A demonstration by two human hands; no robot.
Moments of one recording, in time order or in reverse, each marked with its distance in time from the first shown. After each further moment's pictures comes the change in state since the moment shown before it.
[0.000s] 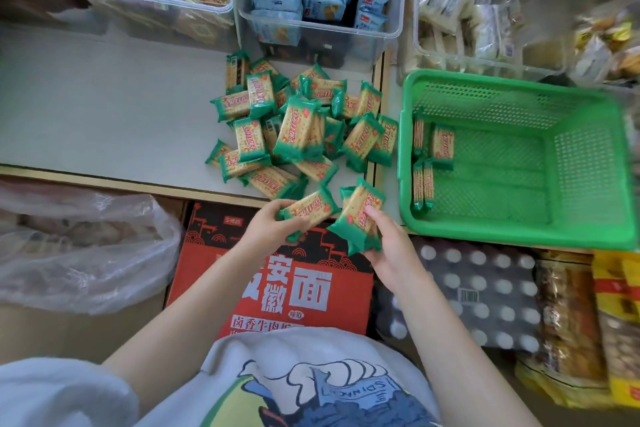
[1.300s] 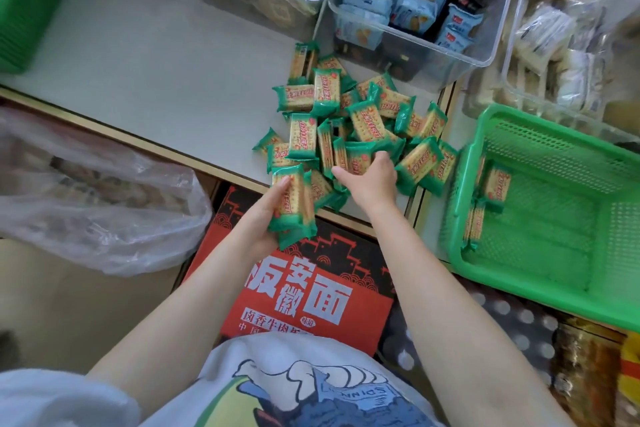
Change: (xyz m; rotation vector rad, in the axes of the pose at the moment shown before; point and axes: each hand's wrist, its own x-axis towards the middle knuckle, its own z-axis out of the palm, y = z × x) left_hand 0.009 -0.009 -0.064 -0.823 -0.003 -0.136; right_hand 0.110 -0.013 0.128 -1.336 0.248 -0.452
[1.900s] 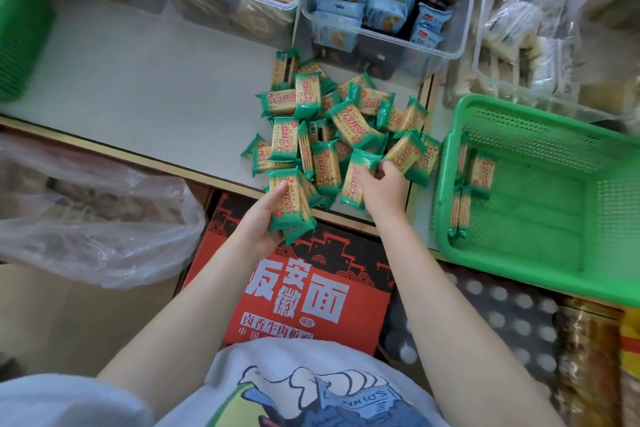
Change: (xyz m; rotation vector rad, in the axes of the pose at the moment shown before) left_hand 0.006 -0.011 0.011 0.040 0.097 0.035; right_hand -0.023 0.029 -0.028 0.429 0.085 0.037
